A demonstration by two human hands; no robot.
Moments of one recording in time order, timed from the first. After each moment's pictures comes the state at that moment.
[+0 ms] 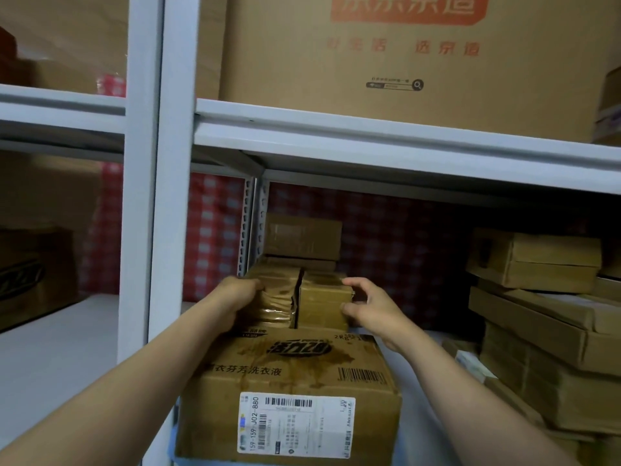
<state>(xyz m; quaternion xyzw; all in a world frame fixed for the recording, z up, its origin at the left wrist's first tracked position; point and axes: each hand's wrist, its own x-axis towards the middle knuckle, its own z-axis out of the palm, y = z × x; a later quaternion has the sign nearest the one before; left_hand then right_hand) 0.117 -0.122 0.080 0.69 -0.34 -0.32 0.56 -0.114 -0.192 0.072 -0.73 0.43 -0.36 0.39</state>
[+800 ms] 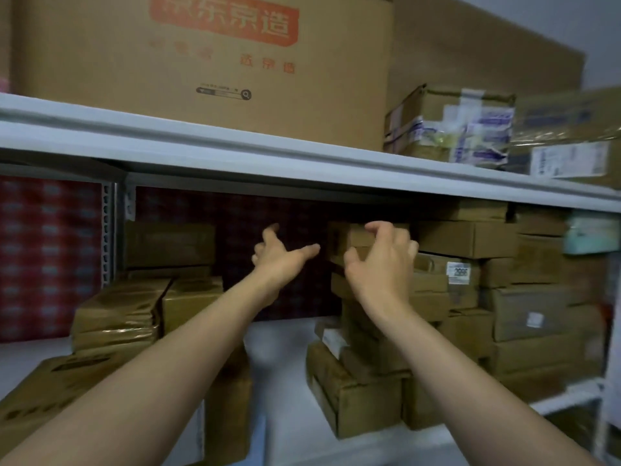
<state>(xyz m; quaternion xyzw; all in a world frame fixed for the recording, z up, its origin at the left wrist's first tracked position) -0.130 -0.167 0.142 0.54 -0.58 -0.24 0.56 -0.275 -0.108 0.139 -0.58 0.57 -0.57 -0.11</state>
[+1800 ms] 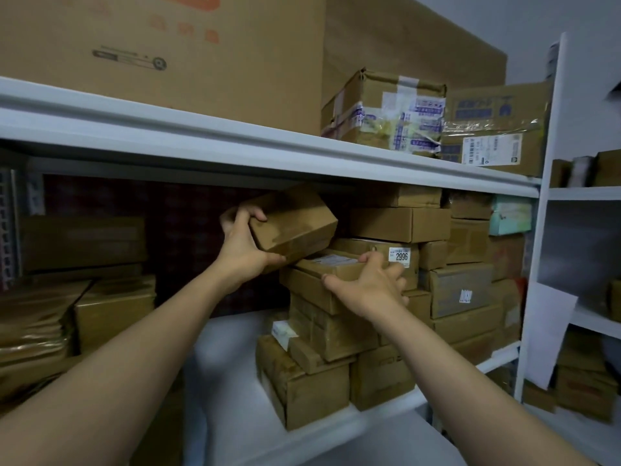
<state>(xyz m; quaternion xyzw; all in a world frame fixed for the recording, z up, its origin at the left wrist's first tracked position) -0.161 -0.199 0.139 0.38 -0.70 -0.13 0.59 -0.351 -0.107 0.120 -0.53 0.74 -0.40 0.06</state>
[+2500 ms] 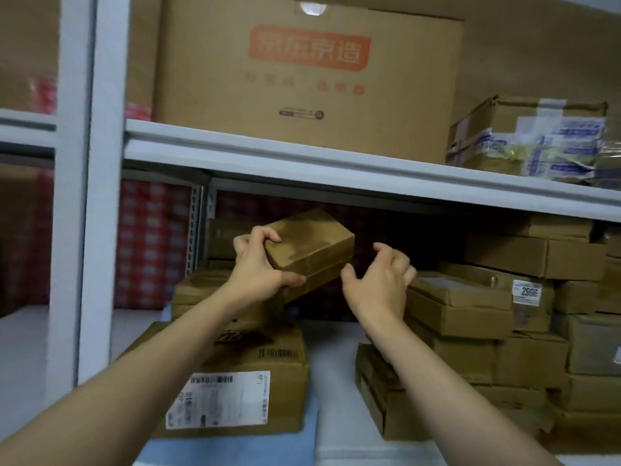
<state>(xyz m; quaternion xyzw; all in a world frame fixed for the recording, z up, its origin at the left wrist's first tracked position) -0.026 -0.091 0.123 0.51 -0.61 -0.09 0.59 -0.209 -0.107 0.117 -0.63 0.55 -0.55 -0.04</state>
